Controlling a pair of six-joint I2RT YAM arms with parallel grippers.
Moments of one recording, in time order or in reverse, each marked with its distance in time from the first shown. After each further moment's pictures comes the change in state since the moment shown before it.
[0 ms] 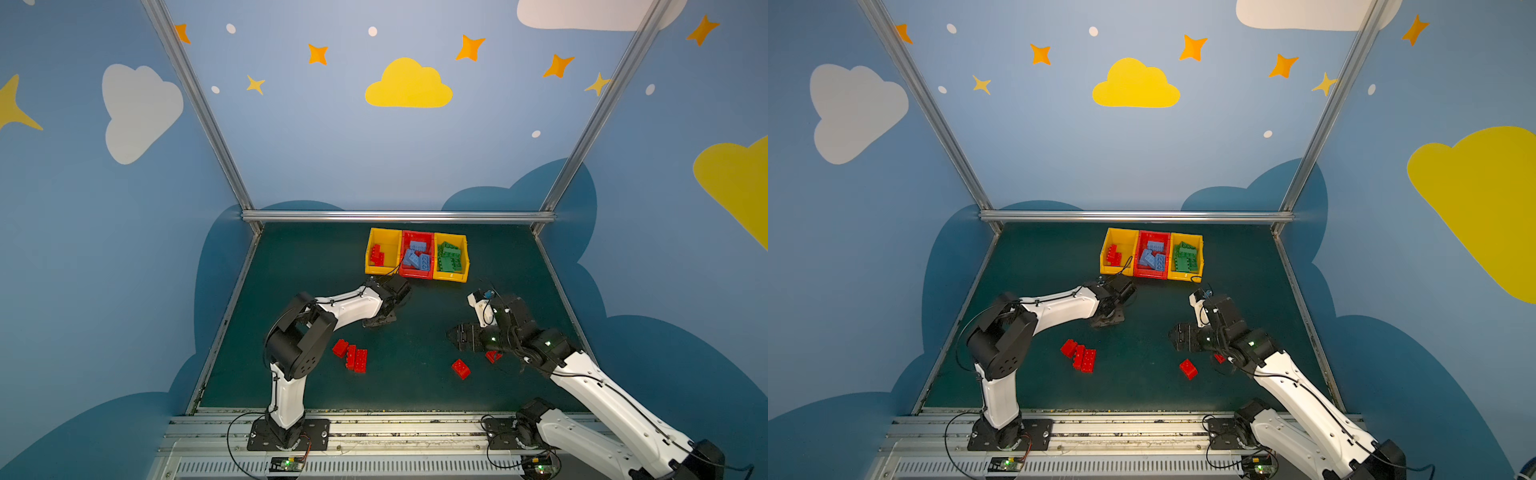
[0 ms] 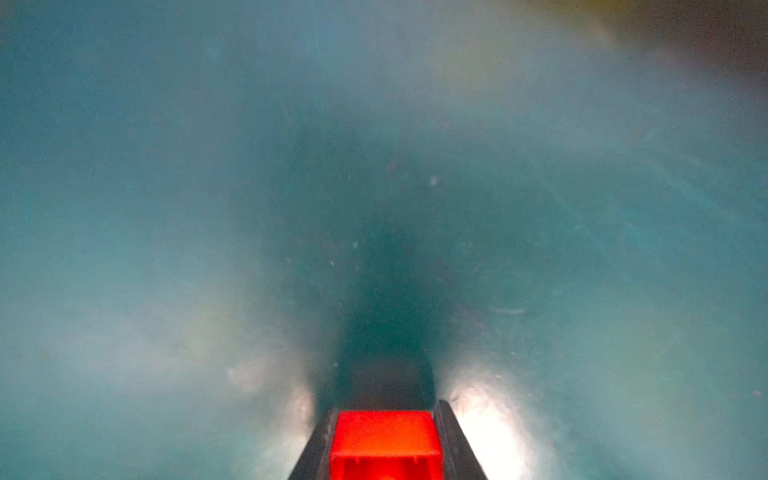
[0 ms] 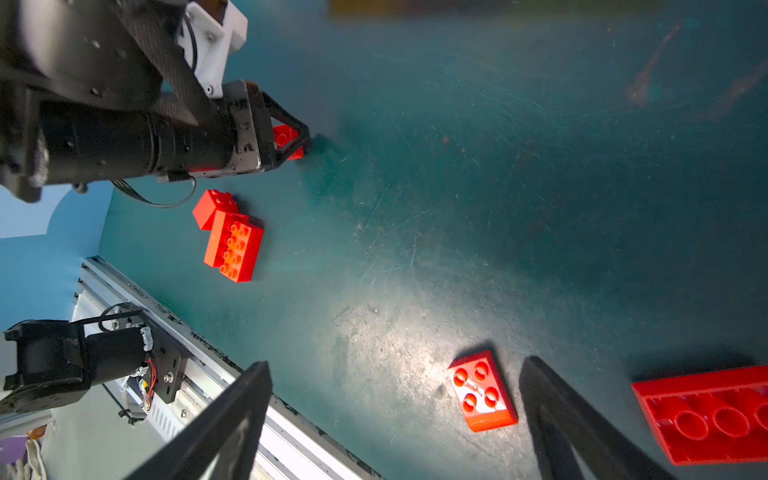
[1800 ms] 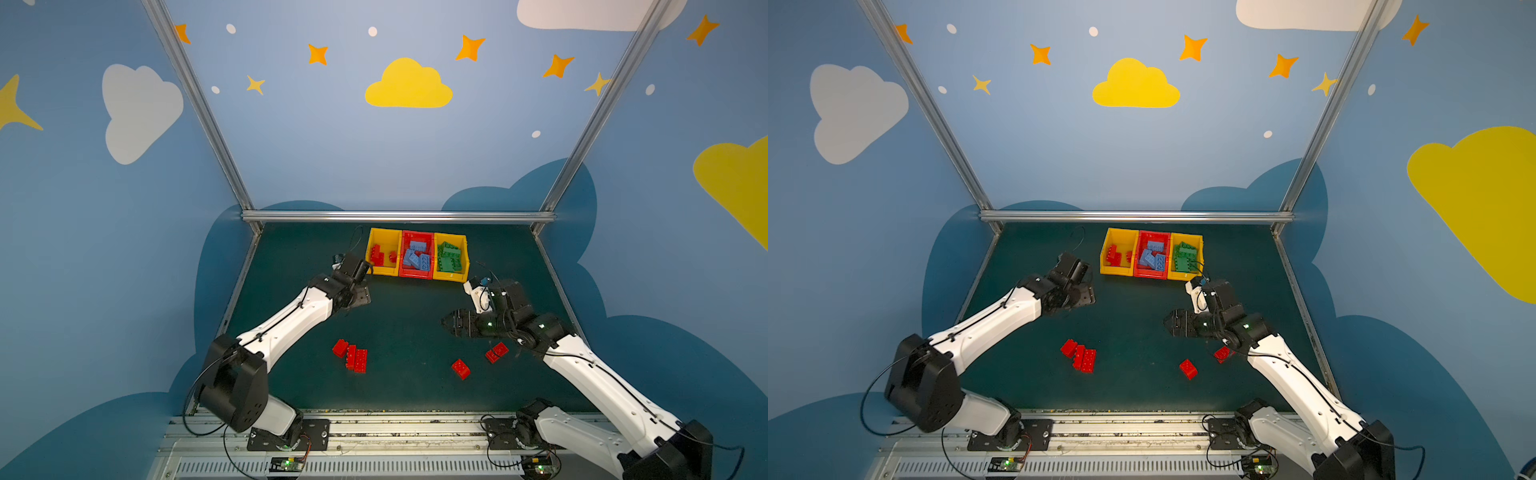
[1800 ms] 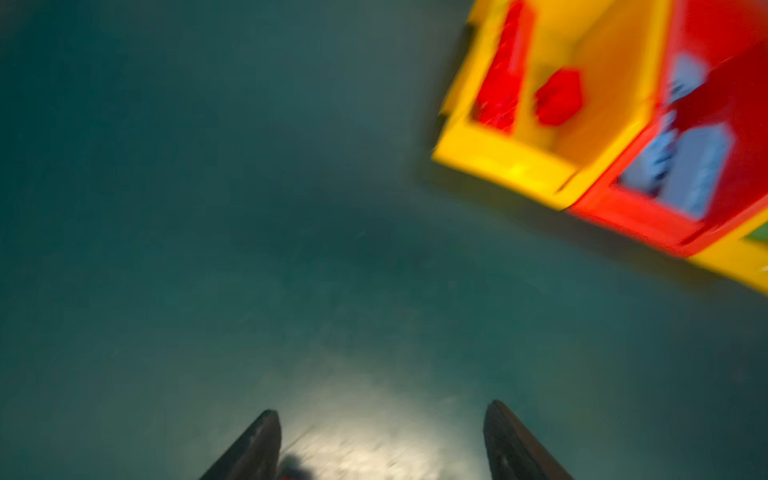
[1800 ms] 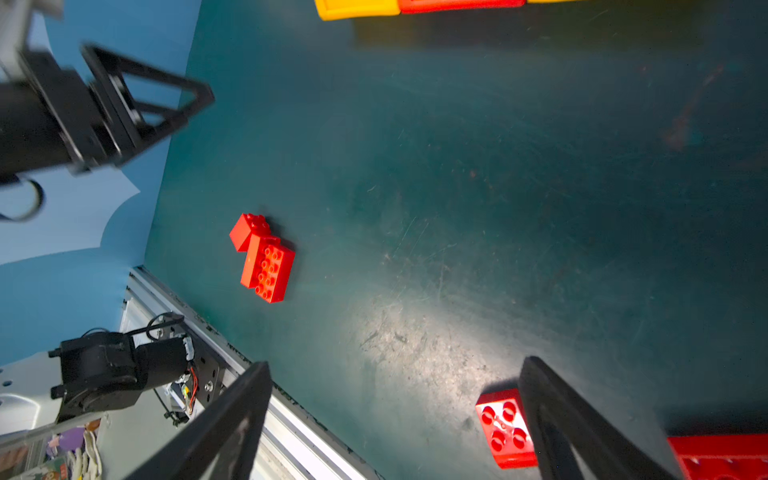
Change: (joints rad) left arm 0.180 -0.497 -0.244 0.017 0.057 0.177; right arm -0.034 0.115 0.089 0.034 -0.088 -0.003
